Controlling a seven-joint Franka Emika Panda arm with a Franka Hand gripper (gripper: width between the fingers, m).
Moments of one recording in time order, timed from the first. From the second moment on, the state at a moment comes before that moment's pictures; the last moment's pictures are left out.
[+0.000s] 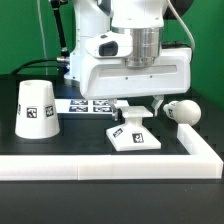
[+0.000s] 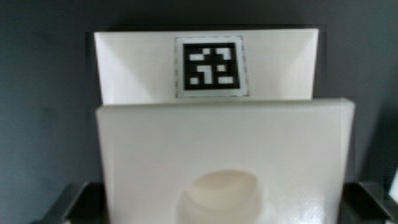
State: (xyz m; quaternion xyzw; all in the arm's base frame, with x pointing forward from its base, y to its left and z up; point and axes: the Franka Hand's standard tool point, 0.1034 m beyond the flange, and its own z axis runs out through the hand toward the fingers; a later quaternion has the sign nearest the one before) arm 0.537 0.060 0.047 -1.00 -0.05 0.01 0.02
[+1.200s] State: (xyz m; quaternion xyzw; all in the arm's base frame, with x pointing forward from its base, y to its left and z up) arm 0.585 0.102 0.048 -1.00 -0.02 -0.04 0.04
